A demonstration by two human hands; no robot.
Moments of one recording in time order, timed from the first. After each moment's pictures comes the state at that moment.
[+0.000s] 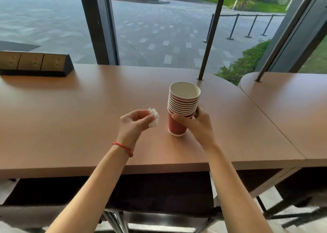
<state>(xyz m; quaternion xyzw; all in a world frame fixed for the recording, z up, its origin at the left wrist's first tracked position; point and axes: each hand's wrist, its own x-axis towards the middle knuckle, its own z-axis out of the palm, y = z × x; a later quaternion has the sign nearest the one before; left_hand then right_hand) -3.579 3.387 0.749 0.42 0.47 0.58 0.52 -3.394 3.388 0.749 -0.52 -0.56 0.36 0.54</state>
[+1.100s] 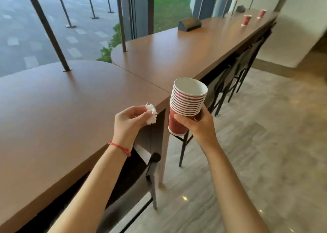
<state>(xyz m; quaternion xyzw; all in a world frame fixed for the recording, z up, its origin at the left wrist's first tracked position) -3.381 3.298 0.747 0.63 0.30 0.34 0.63 -3.259 3.156 0.738 -0.67 -0.32 0.12 0.66</state>
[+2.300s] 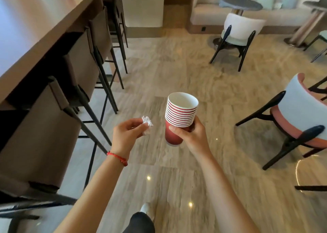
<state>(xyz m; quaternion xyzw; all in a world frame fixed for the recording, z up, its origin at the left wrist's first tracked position) -2.856 3.000 0.681 0.70 0.11 0.00 0.71 -2.862 2.814 0.659 -0.72 0.05 -0.07 0.69</state>
